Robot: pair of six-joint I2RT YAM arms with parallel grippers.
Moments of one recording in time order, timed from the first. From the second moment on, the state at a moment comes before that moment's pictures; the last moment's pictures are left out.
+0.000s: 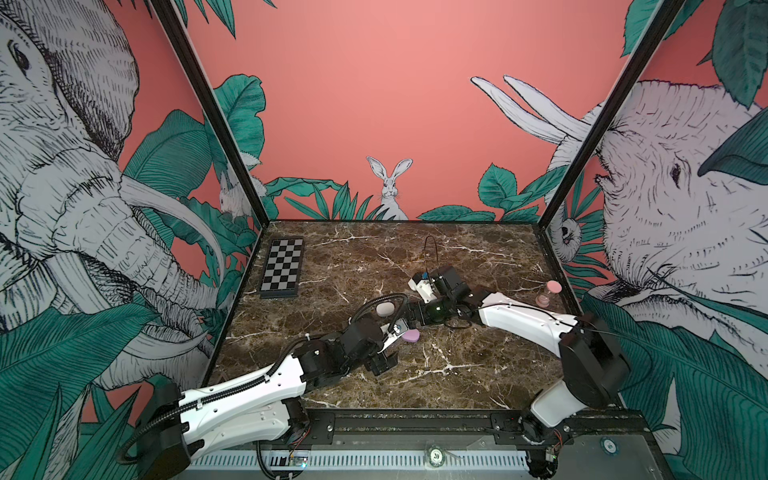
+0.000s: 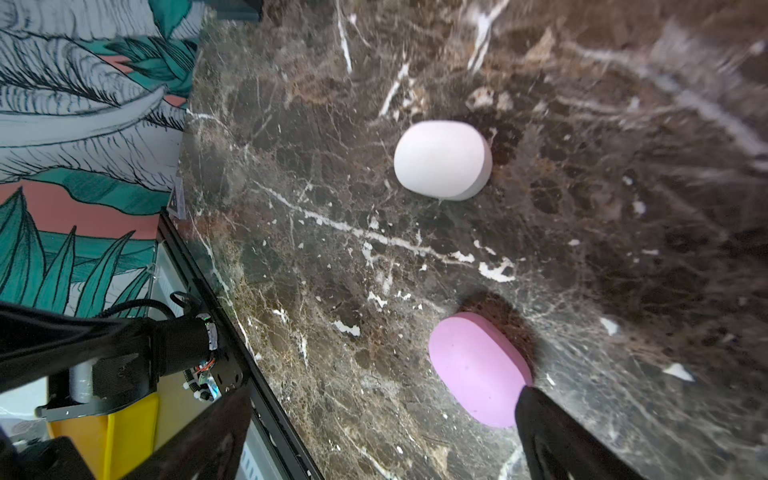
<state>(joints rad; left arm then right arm) -1.08 0.95 0.63 -0.39 -0.26 0.24 0.71 1.56 1.02 -0.37 -0.49 0.44</state>
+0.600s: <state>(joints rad) -0.82 0.78 0.56 -0.28 -0.49 0.08 0.66 1.04 0.86 -0.38 0.19 0.26</state>
